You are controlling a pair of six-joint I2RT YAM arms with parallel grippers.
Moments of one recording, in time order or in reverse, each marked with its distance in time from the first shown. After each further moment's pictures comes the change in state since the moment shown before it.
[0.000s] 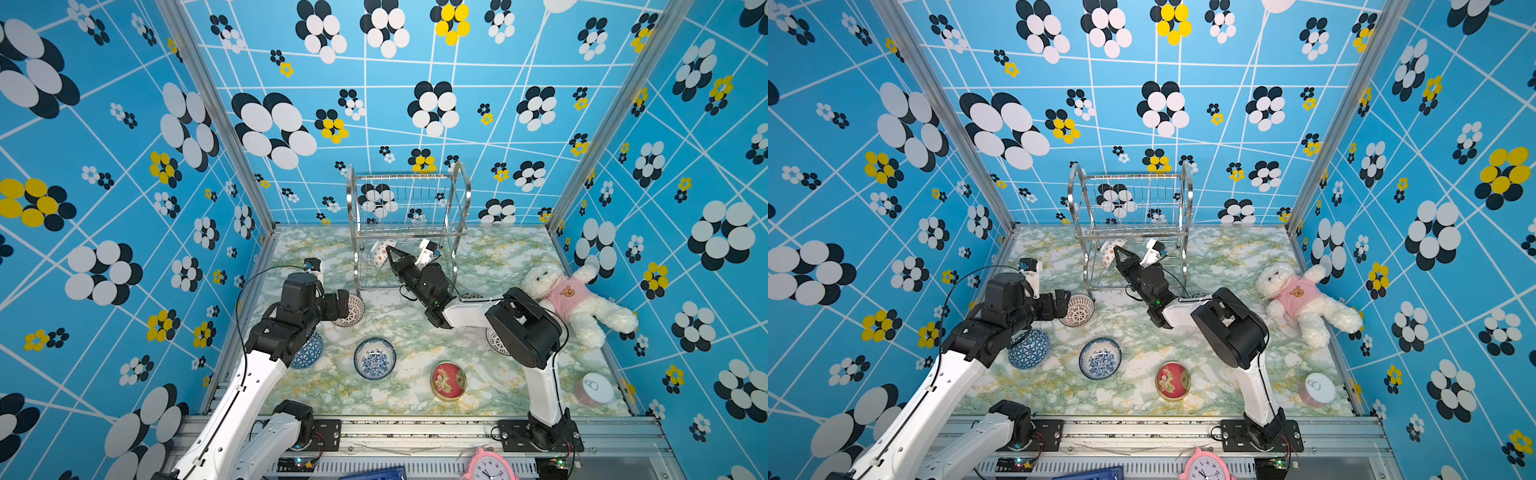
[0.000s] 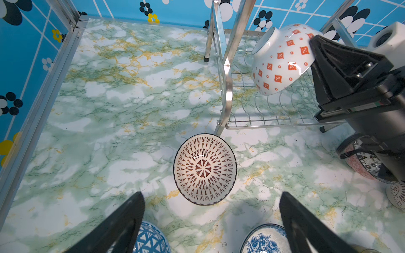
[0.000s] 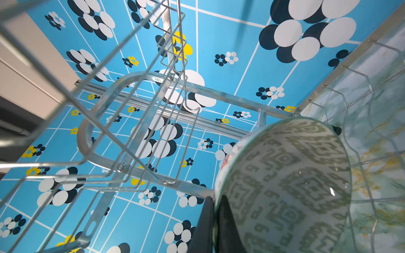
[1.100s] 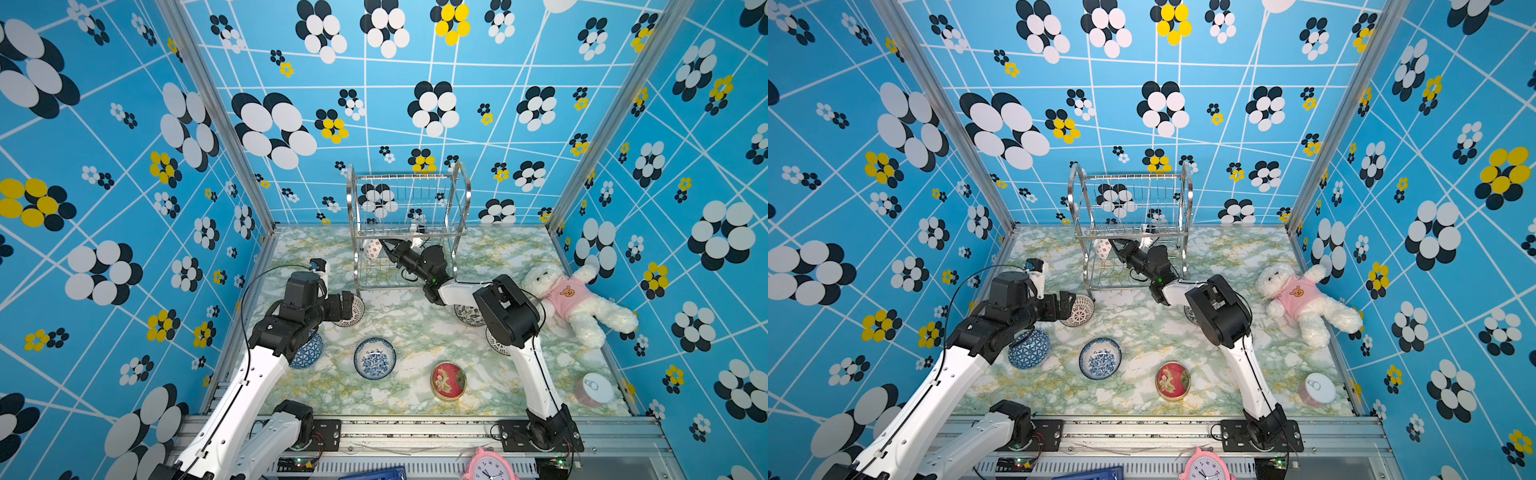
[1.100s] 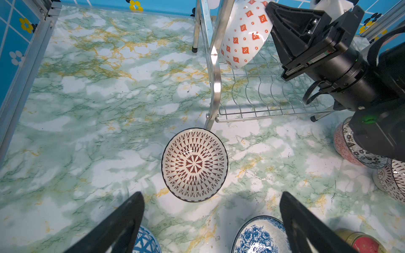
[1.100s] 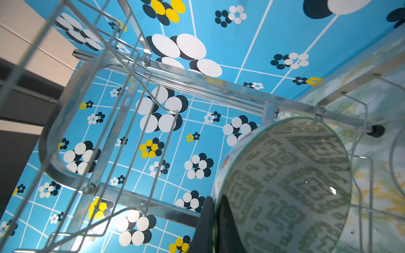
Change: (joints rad) left arm -0.005 0.029 0.000 0.000 0.065 0.008; right arm -0.135 0.253 0.335 -0.023 -0.420 0.074
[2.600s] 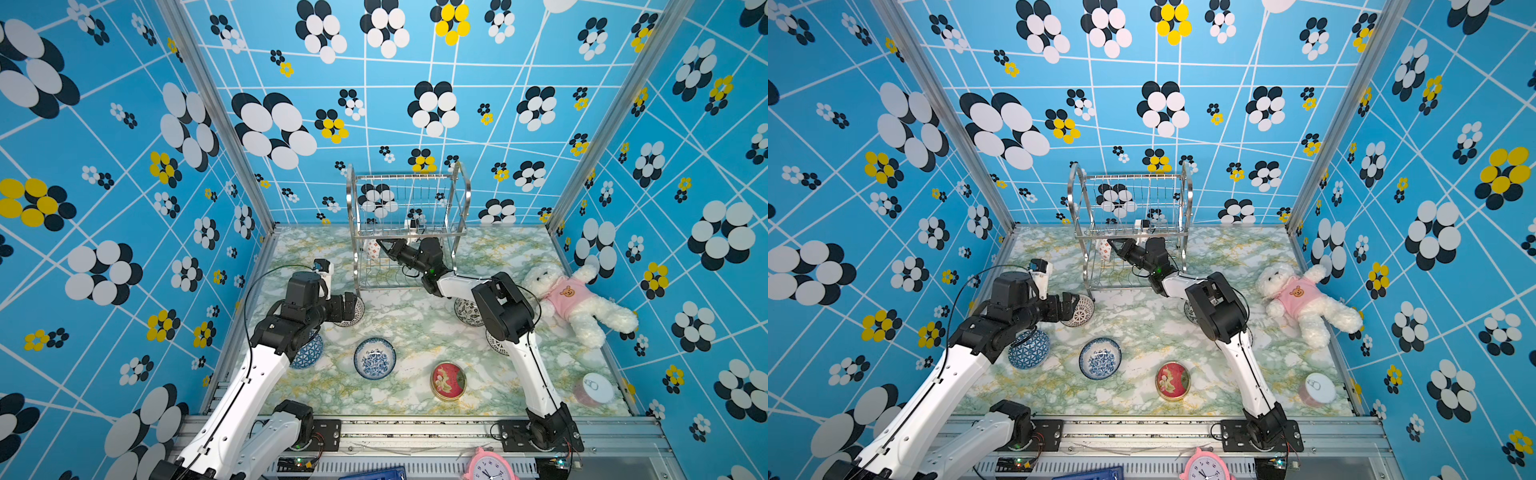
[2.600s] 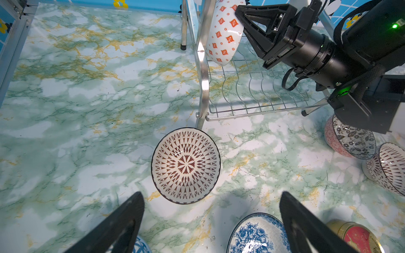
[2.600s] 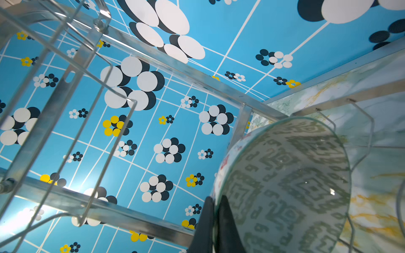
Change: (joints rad) left arm 0.000 0.010 -0.013 0.021 0.049 0.018; right arm -0.034 0.075 0.146 -0.210 -0.114 -0.227
